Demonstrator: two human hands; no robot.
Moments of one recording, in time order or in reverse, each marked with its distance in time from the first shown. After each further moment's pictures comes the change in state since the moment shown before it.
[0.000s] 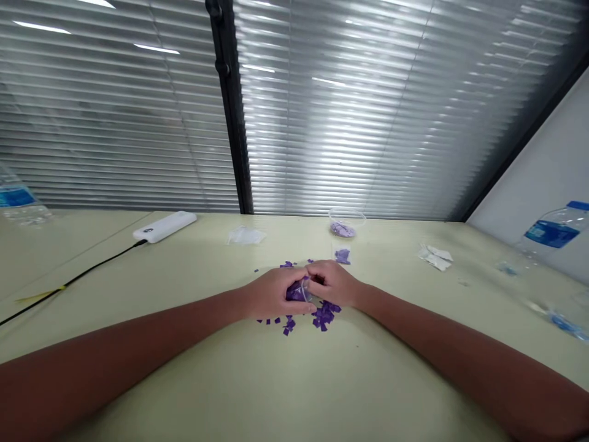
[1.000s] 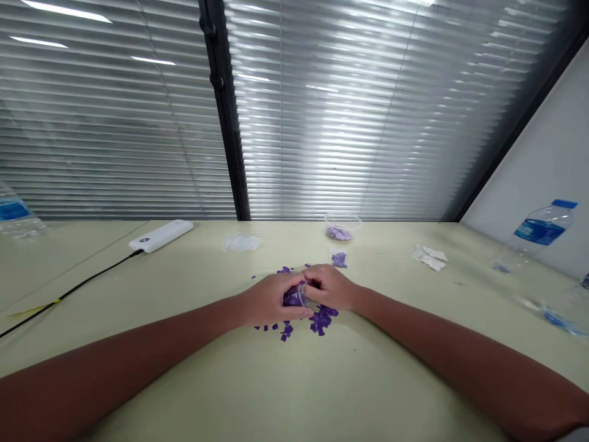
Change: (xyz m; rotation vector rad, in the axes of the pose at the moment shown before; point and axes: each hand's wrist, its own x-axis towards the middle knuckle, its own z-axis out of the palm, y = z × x) left_hand -0.001 0.001 -0.001 0.010 0.003 -0.018; right_hand 0.001 -0.002 0.000 0.006 0.002 0.016
